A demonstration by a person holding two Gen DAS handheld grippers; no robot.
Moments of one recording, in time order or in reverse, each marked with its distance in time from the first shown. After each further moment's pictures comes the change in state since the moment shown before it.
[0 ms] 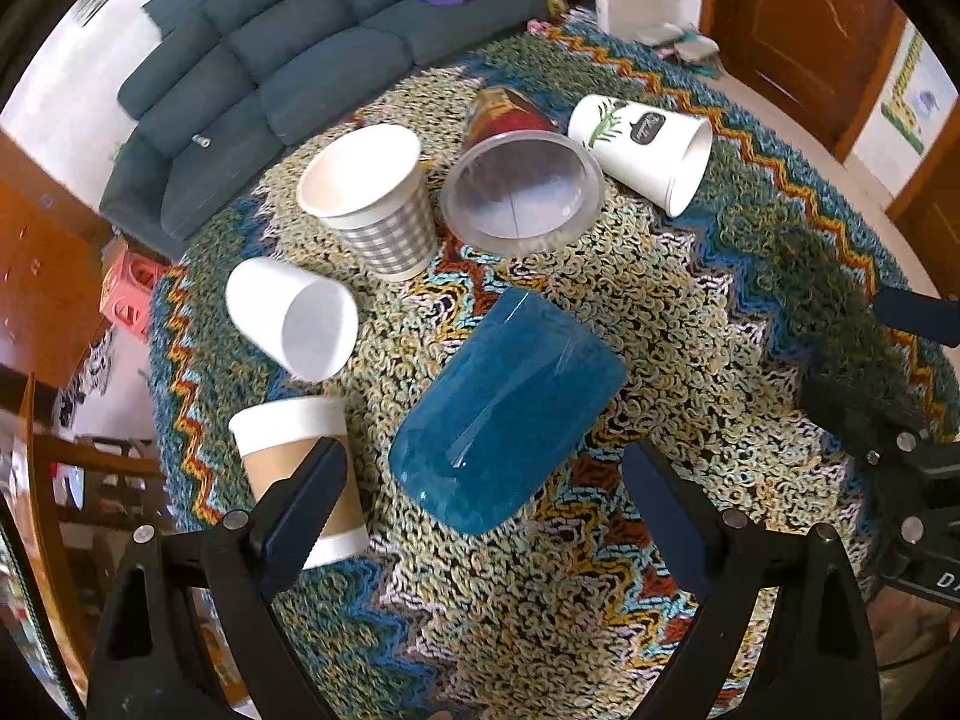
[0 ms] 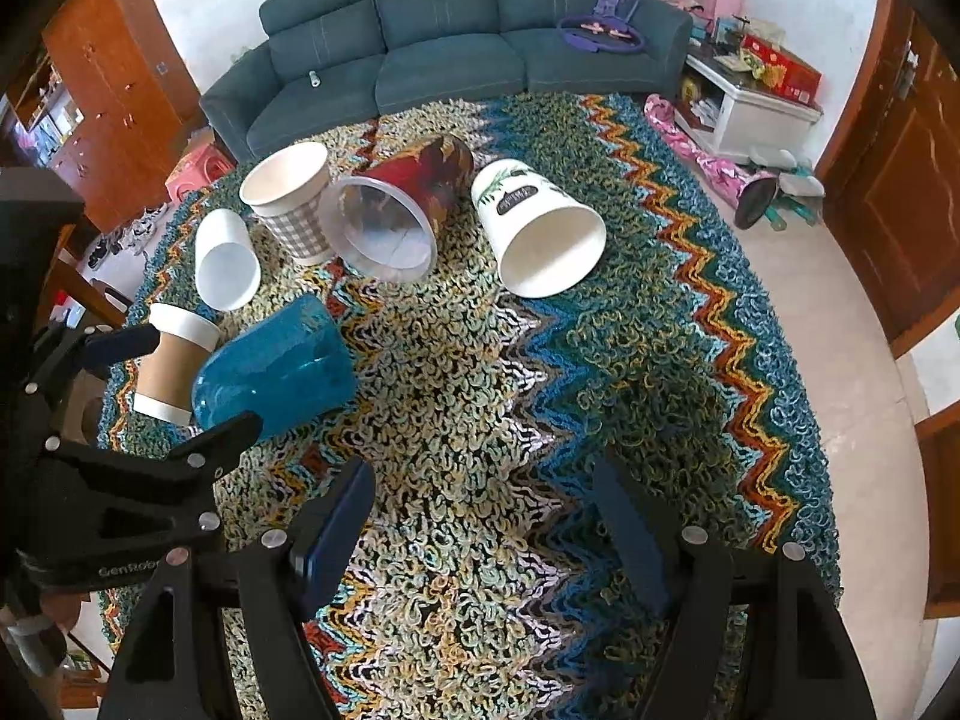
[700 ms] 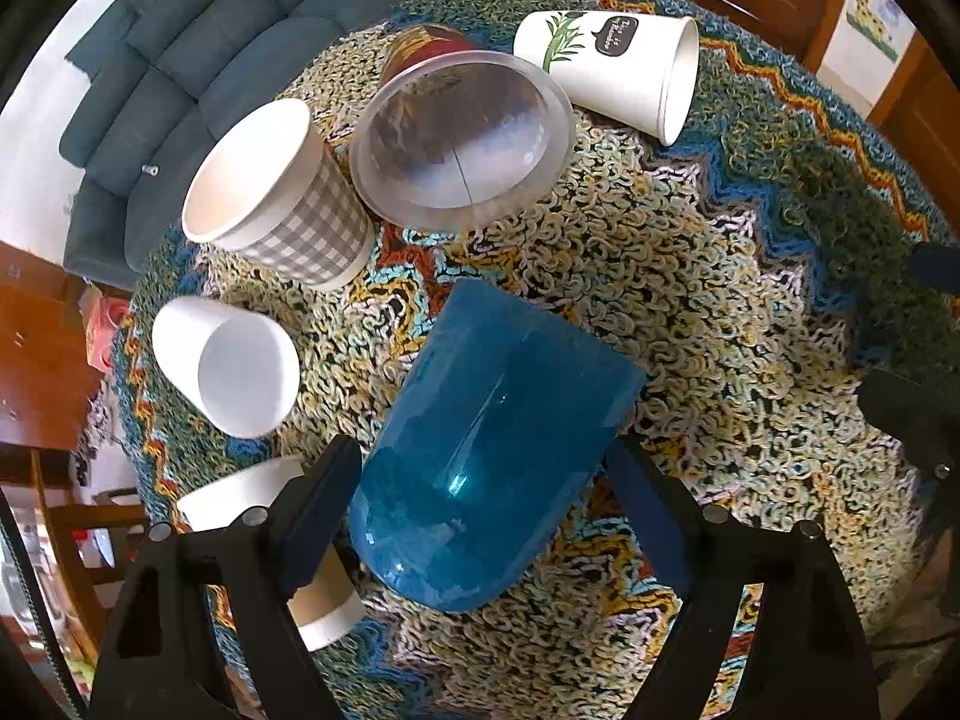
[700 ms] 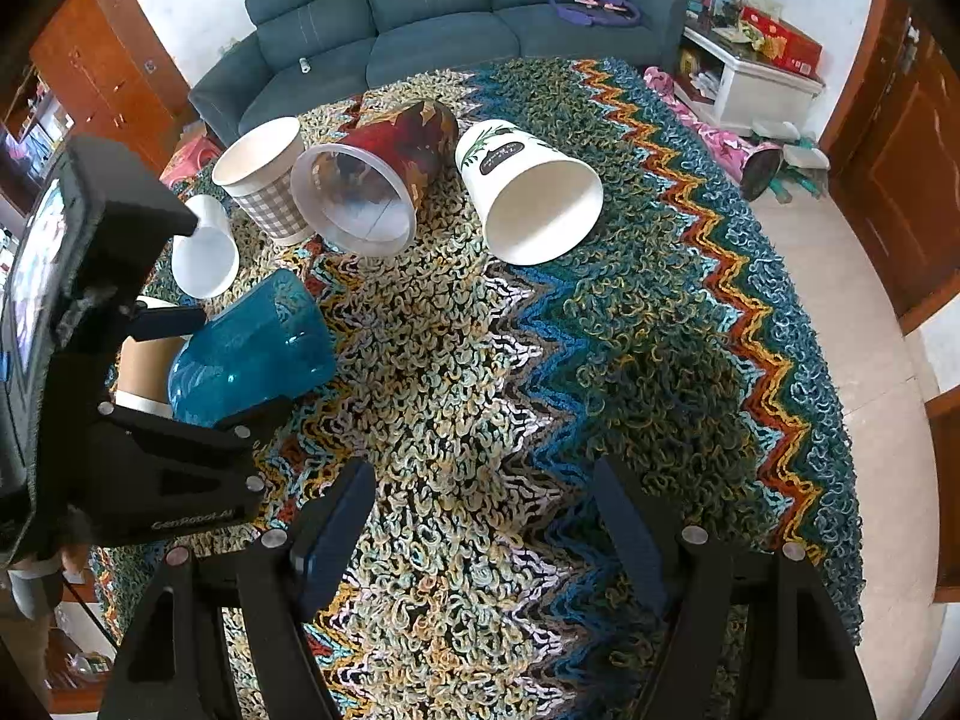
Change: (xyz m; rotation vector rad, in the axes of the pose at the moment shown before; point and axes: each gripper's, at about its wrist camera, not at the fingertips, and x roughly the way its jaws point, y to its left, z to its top) left arm 0.049 -0.017 0.018 0.177 0.103 0.000; right arm 0.023 -0.009 -0.002 0.028 0.050 0.022
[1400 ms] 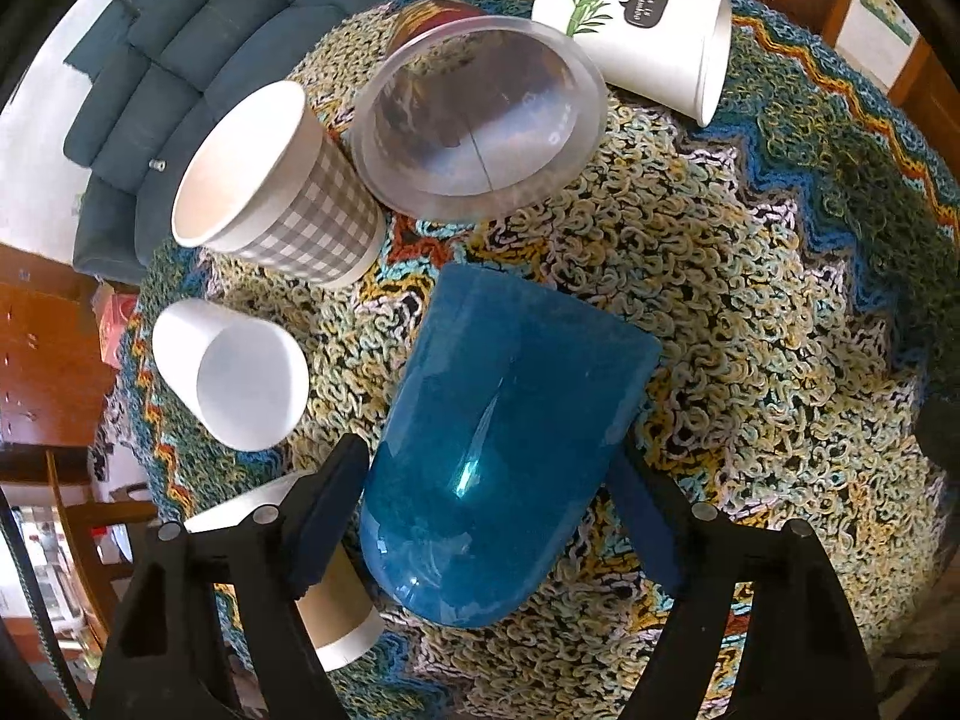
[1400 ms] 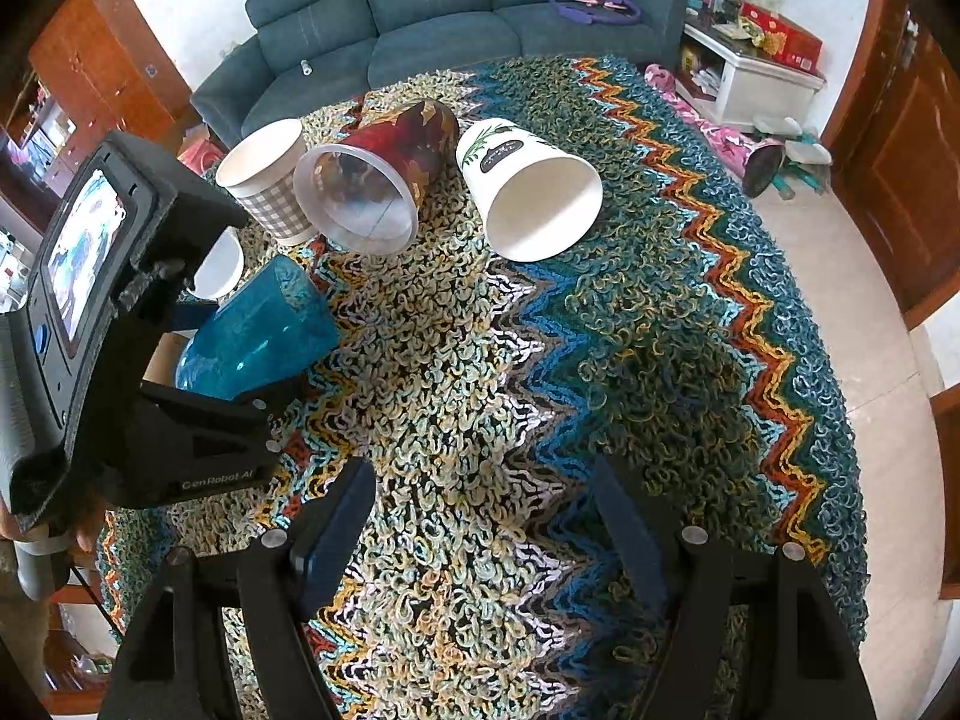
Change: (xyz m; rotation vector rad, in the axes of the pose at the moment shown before) left arm 0.016 0.008 0.006 -0.002 0.048 0.033; right arm -0.002 -0.002 -0.002 0.007 0.000 0.015
